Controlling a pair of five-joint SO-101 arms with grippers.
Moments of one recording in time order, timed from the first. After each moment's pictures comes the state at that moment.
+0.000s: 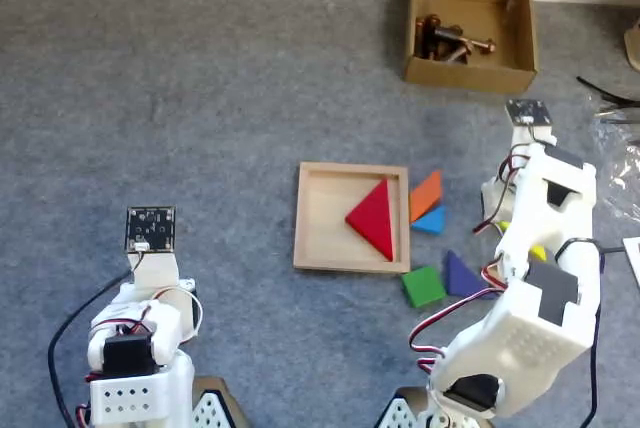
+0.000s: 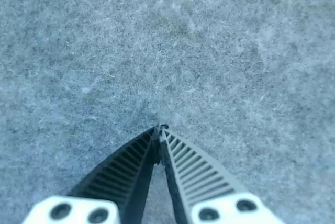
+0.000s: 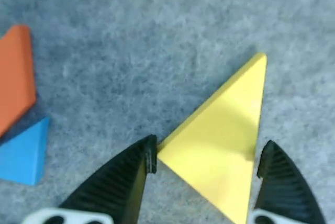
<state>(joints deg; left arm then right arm) -10.8 -103.1 96.0 75.4 2.1 19.5 13.7 16.5 54.4 27.2</state>
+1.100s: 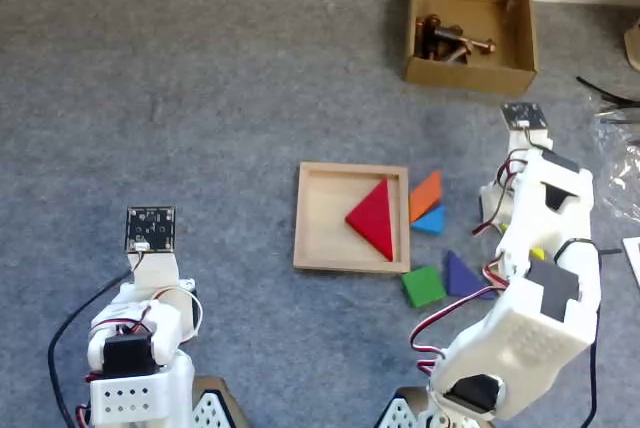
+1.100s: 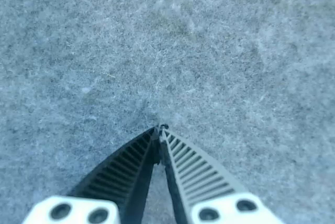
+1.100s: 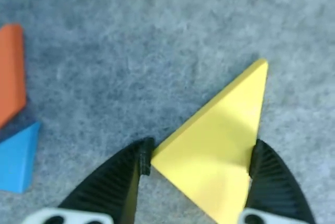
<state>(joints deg) -10.8 -103.1 96.0 75.4 2.1 19.4 20.7 17.5 50.8 29.3</state>
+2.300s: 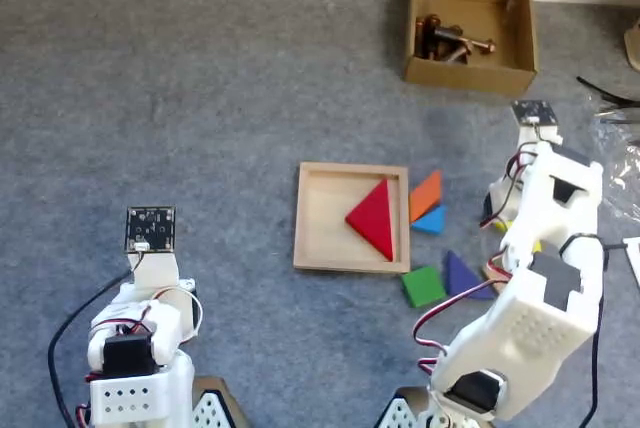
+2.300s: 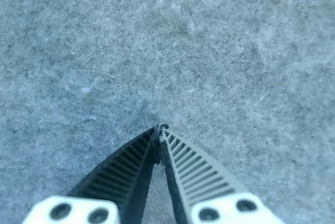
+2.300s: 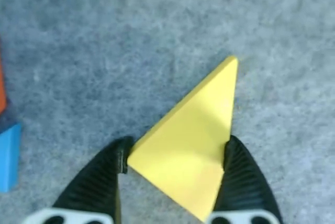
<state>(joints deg) -10.8 -103.1 96.0 75.4 2.1 19.2 23.1 11.1 57.5 29.8</state>
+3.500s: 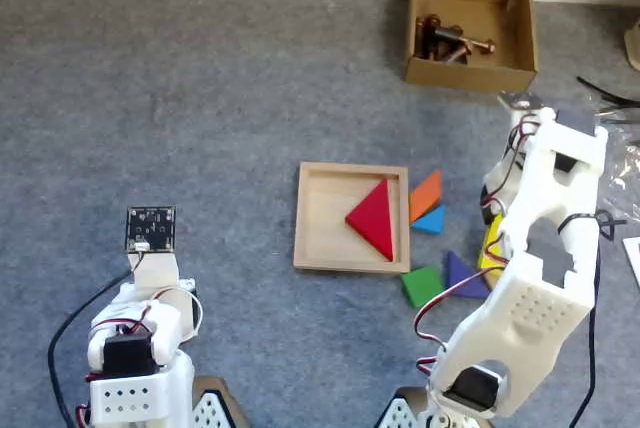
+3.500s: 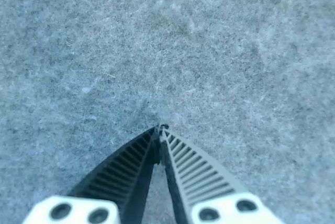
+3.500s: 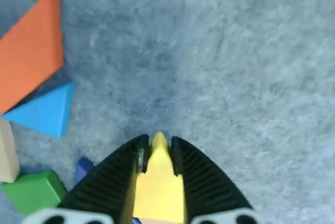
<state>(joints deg) -10.8 -103.1 96.0 75.4 2.1 17.4 25.3 -7.4 80.2 33.2</state>
